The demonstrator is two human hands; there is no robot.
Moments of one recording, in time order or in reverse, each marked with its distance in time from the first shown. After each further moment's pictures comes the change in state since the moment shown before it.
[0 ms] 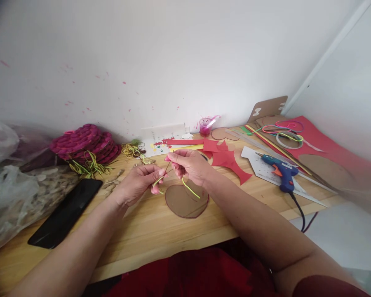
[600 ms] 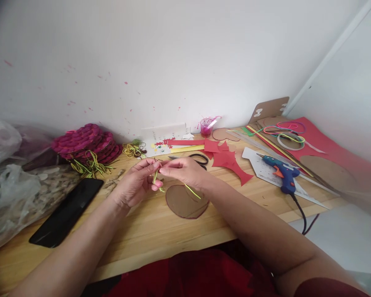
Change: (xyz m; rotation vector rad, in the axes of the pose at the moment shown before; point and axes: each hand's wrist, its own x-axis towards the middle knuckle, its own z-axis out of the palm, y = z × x) left_hand -0.005 0.004 0.006 -0.344 0.116 0.012; right_hand -0.005 0.007 0.011 -0.320 -0.113 -0.044
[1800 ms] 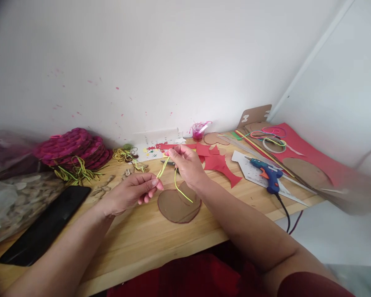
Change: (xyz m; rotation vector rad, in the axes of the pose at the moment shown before) left_hand -0.004 0.003 -0.006 0.527 -0.315 -0.042; right_hand 0.008 -0.003 -0.011 0.050 0.460 -0.265
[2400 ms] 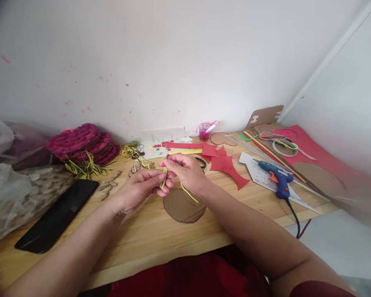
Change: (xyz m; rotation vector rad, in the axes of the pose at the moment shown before) left_hand 0.002 -0.002 0.012 -0.330 0.037 0.081; right_hand -0.018 -0.002 0.010 0.038 -0.347 0.140
